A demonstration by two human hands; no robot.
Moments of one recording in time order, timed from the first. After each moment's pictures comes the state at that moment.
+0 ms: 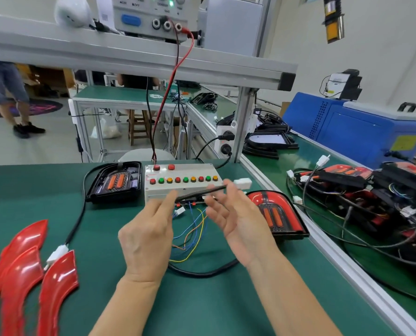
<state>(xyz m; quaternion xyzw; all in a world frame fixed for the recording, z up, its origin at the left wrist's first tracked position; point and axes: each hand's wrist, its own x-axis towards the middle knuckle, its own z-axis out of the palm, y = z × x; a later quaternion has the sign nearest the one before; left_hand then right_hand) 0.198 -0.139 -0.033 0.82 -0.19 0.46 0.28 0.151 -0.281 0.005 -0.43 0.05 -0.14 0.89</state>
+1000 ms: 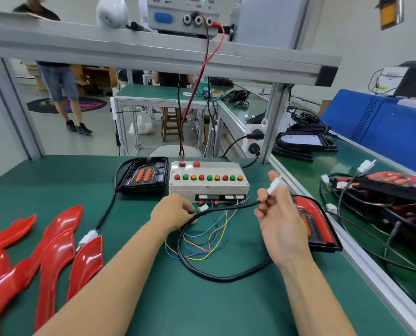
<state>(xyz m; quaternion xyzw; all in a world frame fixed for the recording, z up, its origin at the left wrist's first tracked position) 0.279 -0.142 -0.037 0.94 -0.10 -0.10 0.32 0.170 -0.327 -0.023 -0.45 -0.01 -0.21 0.87</state>
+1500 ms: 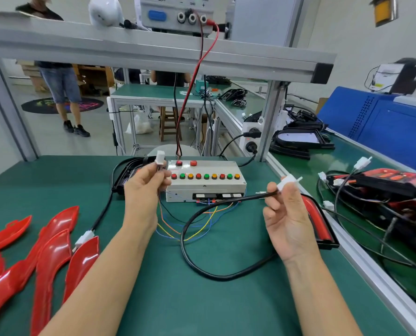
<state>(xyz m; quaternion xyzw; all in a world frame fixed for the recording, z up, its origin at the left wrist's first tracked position) 0.269 -0.125 -0.019 0.58 -0.06 0.12 0.80 0.166 -0.339 -0.020 -0.37 -0.05 -0.20 0.90</state>
